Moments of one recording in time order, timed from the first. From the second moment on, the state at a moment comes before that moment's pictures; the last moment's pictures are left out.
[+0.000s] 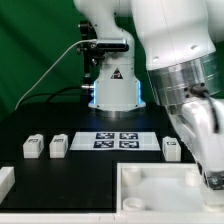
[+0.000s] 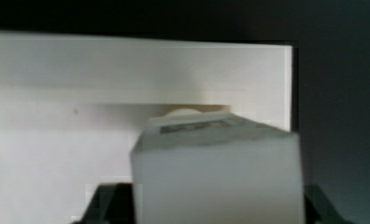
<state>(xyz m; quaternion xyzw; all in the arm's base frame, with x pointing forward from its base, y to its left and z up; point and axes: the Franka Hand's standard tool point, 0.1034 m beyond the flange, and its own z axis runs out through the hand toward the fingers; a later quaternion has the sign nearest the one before) 0.631 0.110 0.069 -0.66 0.73 0.07 0.13</state>
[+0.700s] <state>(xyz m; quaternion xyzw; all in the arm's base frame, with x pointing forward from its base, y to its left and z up) 0.632 0.118 0.075 -0.86 0.49 0.02 0.12</state>
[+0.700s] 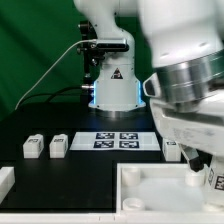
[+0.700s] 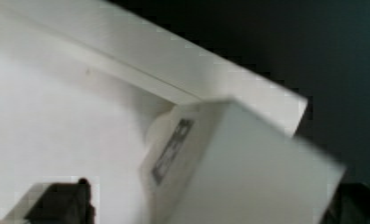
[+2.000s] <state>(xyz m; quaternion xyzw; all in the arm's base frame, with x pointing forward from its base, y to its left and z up) 0.626 0.121 0.066 -0.95 0.31 -0.01 0.08</state>
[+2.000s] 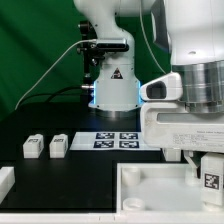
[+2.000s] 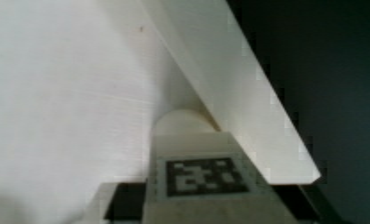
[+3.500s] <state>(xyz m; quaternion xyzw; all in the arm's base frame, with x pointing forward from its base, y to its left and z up) 0.629 0.122 0.069 -0.88 0.45 0.02 0.11</state>
